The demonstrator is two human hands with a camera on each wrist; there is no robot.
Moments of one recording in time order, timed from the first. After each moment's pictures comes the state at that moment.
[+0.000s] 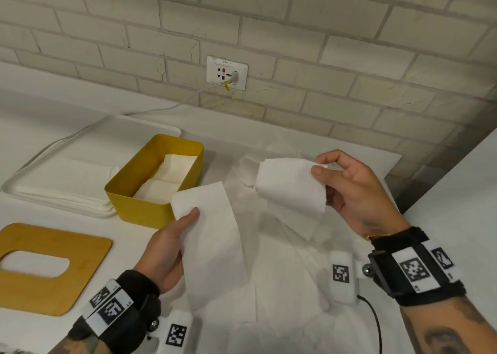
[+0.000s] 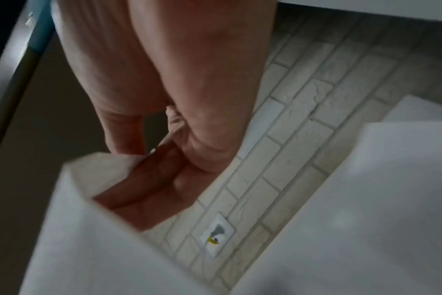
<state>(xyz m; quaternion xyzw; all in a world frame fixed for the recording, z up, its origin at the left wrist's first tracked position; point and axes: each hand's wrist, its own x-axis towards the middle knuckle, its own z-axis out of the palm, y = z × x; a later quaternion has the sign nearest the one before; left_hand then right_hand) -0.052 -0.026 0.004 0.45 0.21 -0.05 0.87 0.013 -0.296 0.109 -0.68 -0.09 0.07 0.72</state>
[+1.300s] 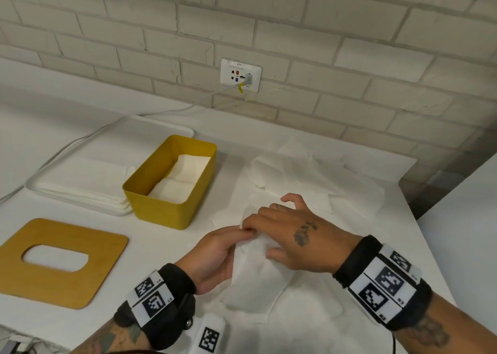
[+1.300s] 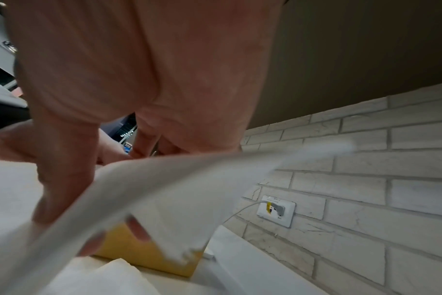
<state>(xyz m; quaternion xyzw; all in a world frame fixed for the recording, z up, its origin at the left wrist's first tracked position) -0.044 -0.051 -0.004 0.48 0.06 -0.25 0.84 -0.004 -0.237 0.067 -0.88 -0.47 0.06 0.03</state>
